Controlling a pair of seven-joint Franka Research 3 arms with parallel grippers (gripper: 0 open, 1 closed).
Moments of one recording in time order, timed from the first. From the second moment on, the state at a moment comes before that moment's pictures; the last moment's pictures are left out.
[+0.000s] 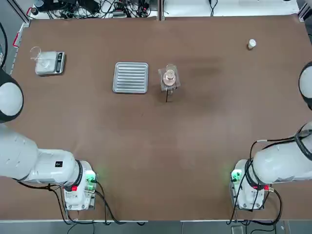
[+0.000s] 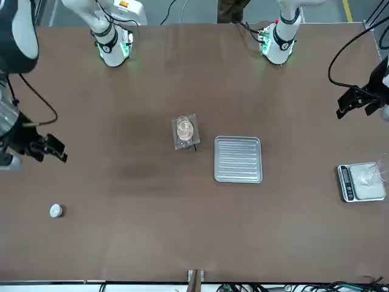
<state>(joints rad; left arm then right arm) -0.03 0.04 -0.03 -1.47 0.01 1.57 -0.13 0.07 0.14 -0.04 -1.50 0.10 1.79 0.08</state>
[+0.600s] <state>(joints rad) -0.02 0.04 -0.03 -1.47 0.01 1.57 -0.13 0.16 0.03 -0.07 -1.50 0.07 1.63 0.14</state>
